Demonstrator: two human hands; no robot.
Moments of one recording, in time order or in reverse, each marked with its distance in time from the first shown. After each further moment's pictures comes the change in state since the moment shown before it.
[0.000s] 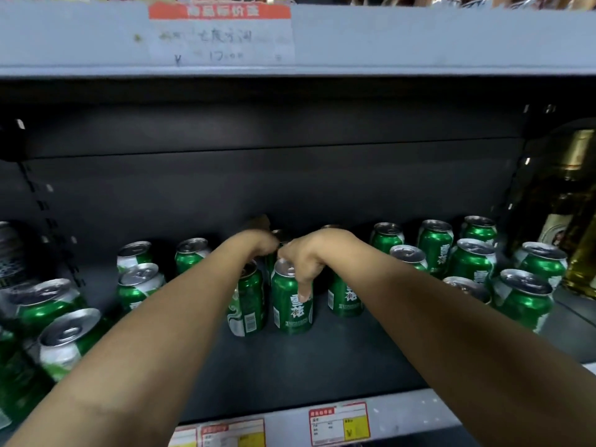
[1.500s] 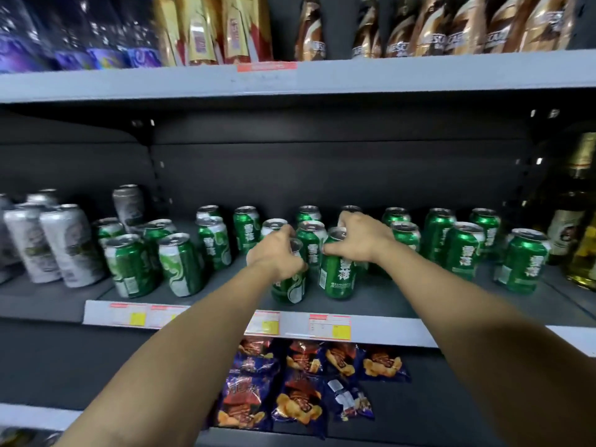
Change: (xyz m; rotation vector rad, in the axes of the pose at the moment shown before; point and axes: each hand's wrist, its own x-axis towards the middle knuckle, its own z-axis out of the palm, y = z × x) left_hand -0.192 0.008 0.030 -0.034 0.220 -0.069; right_hand -0.114 0.017 0.075 0.321 0.614 0.101
